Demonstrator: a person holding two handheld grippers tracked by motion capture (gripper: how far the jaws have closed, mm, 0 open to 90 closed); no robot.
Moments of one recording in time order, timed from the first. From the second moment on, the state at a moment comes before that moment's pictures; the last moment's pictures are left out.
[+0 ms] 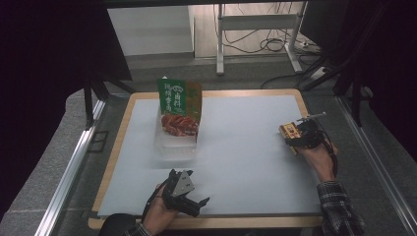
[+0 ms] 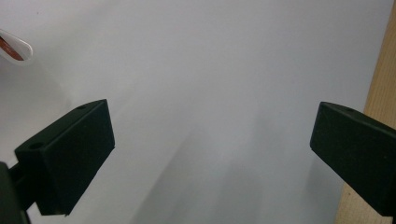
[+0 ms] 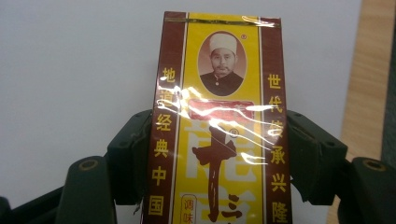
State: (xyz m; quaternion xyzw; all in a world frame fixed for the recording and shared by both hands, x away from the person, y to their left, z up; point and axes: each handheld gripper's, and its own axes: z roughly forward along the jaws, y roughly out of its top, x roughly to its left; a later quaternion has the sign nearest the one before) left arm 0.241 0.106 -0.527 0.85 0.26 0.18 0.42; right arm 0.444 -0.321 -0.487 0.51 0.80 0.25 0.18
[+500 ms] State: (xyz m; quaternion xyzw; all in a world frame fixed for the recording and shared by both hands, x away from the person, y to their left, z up) left arm 0.240 0.105 -0.527 0.85 0.26 0.18 0.42; right arm 0.425 -0.279 -0.491 0.36 0.88 0.26 0.13
